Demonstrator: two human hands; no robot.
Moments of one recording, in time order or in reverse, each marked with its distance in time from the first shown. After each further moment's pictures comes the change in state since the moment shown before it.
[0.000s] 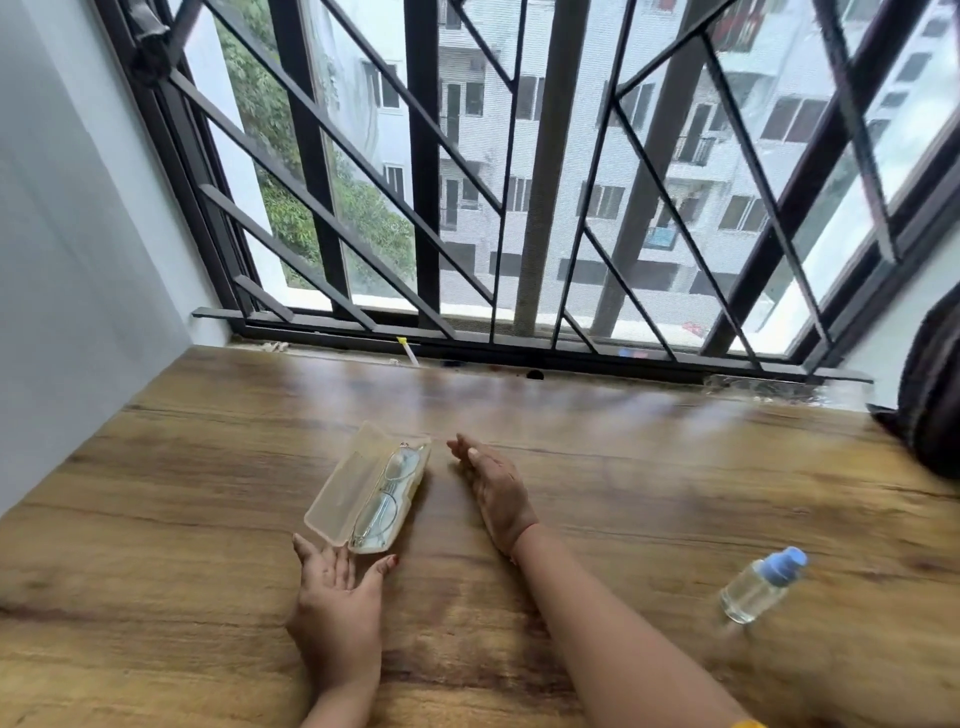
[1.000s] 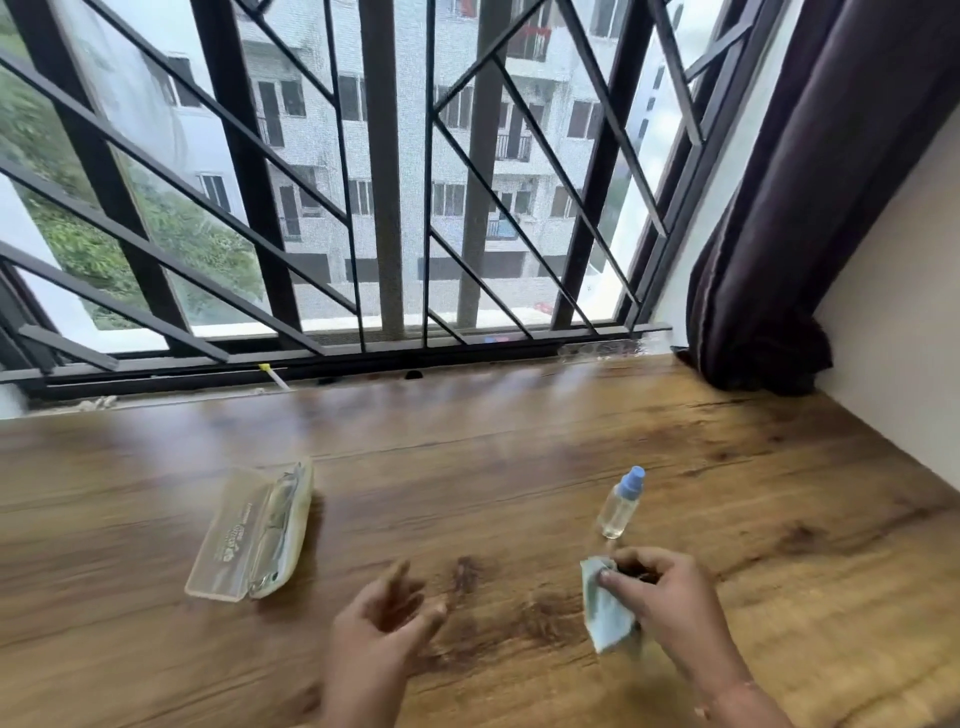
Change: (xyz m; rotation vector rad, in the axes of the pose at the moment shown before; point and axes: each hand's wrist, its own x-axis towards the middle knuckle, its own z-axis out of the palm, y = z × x) left_hand -0.077 0.040 0.020 0.139 -0.720 -0.322; right_hand -0.248 -0.077 -0.108 -0.620 0.768 0.120
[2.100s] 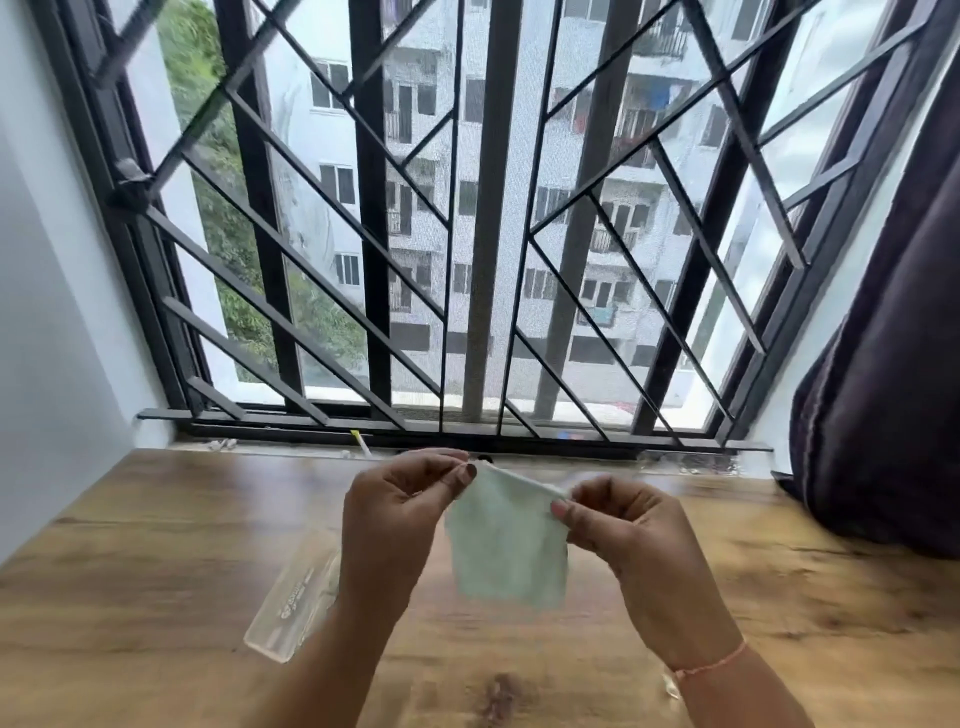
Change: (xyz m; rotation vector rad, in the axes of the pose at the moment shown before) left_hand 0.008 0.162 0.035 0.098 0.145 0.704; right_hand 0.026 -0.160 0.027 0.565 -0.450 -0.408
